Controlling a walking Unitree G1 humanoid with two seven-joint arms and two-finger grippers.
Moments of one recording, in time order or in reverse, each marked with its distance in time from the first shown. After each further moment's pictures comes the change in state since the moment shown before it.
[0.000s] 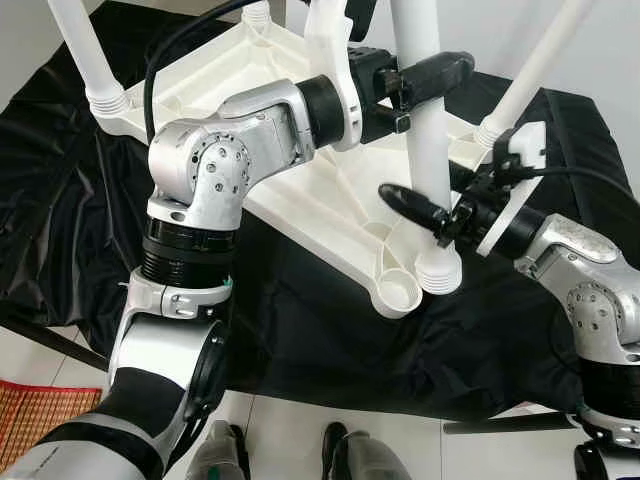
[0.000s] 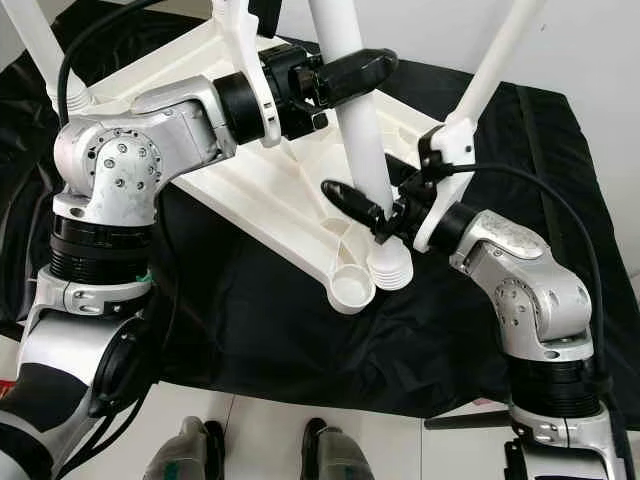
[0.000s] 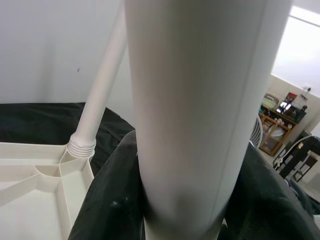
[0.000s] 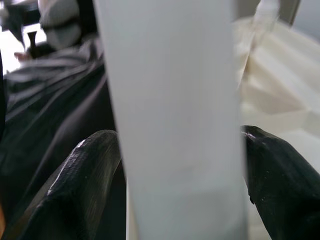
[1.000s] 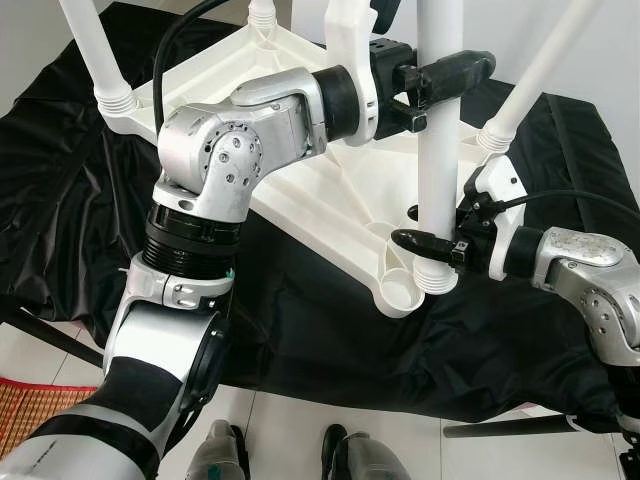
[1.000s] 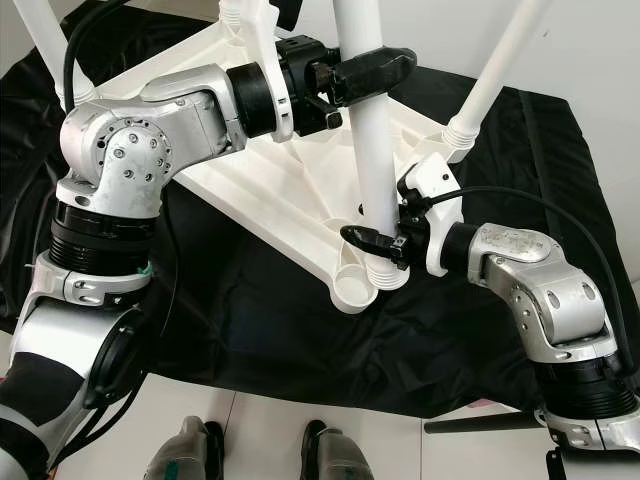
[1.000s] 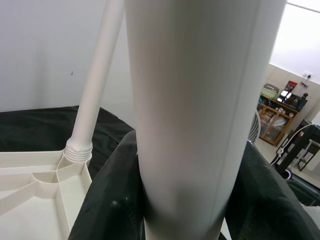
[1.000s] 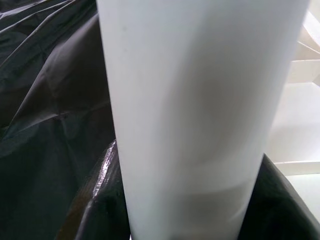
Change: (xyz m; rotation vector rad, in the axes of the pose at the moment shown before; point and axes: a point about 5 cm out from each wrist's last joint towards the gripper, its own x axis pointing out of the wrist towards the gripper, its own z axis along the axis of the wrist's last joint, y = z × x) left arm 0.009 -0.005 0.003 0.040 0.028 -0.027; right arm -0.009 -0.005 -0.018 -0.078 0.215 0.042
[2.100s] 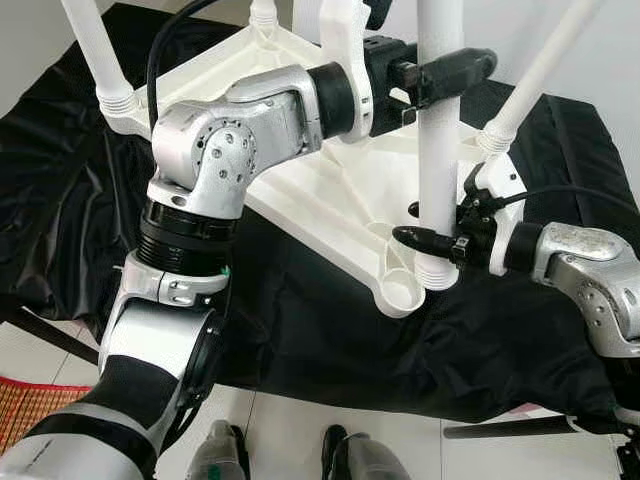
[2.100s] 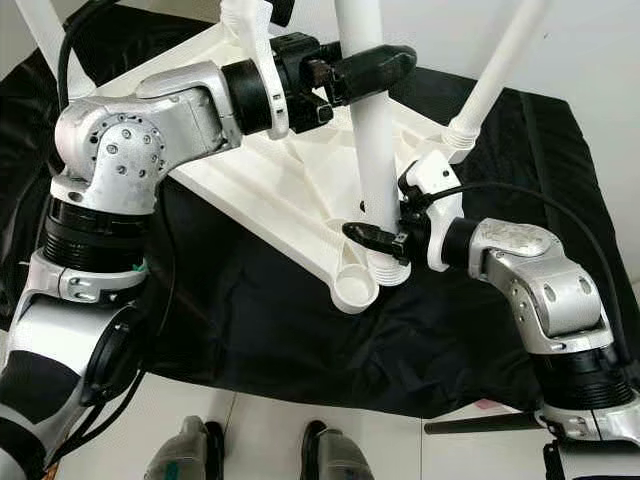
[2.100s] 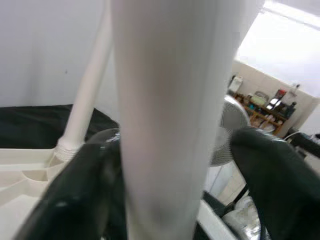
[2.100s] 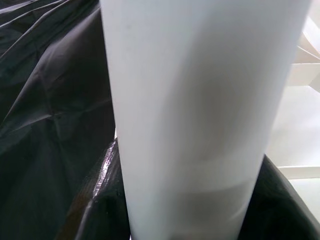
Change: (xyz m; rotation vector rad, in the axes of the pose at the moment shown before) left arm -0.002 -0.001 0.001 -0.069 -0.017 -0.040; right arm 0.003 -0.008 -0.001 -0.016 0.004 -0.031
